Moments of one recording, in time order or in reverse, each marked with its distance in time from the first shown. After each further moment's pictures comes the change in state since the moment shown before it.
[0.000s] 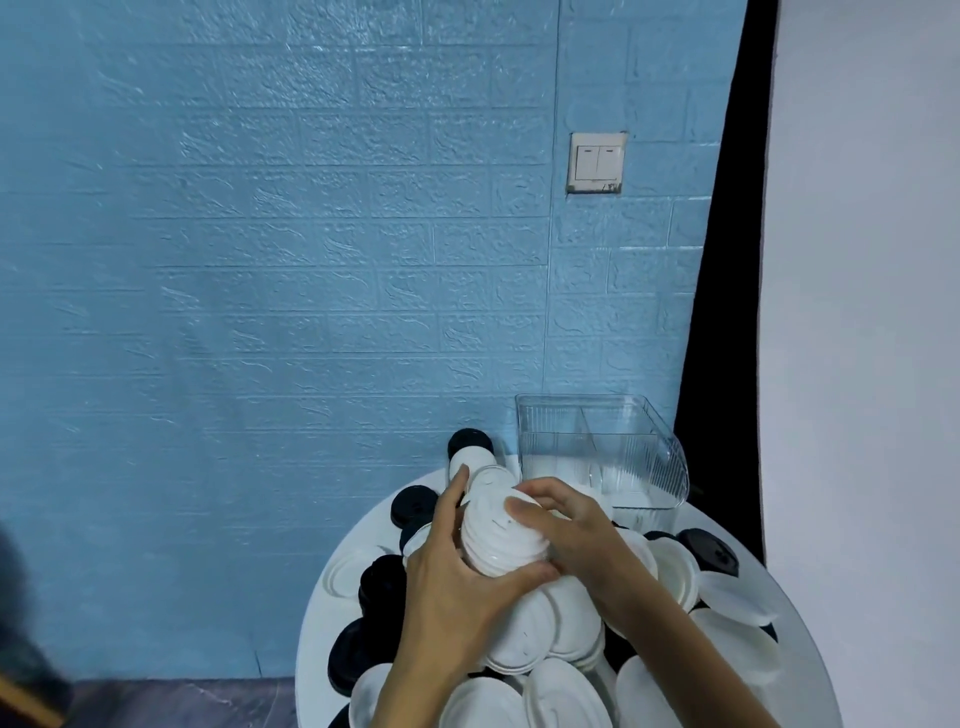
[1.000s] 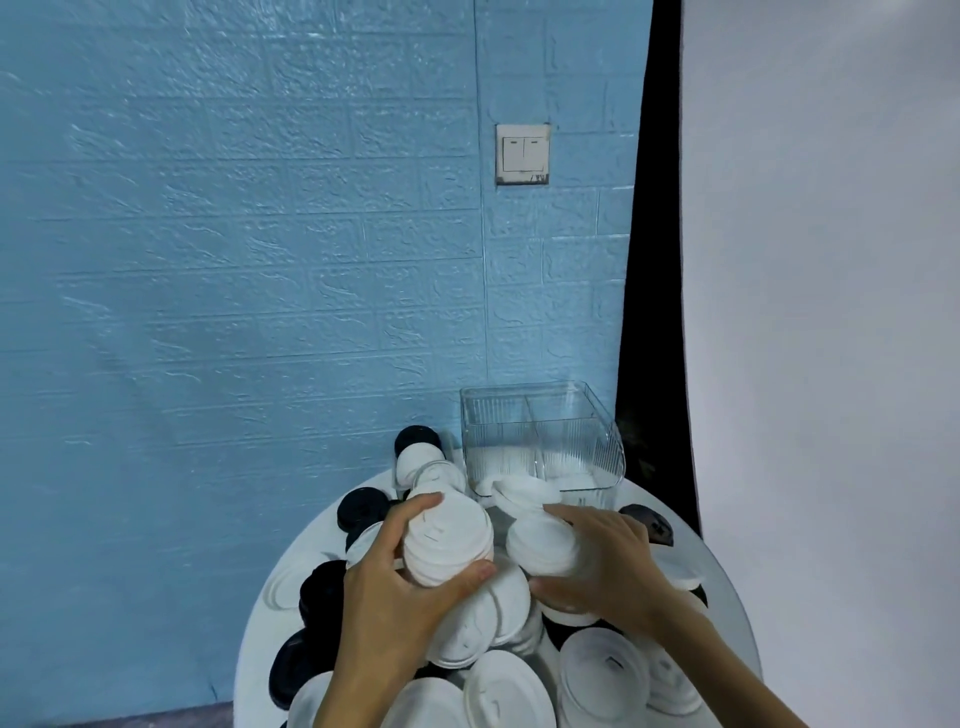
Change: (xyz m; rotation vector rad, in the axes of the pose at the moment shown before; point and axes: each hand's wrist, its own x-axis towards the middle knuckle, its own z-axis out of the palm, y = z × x) left_hand -0.008 -0.008 0.006 -0.049 -0.042 -0.015; right_hand -0.004 0.076 -0.121 -1.140 0.116 -0.284
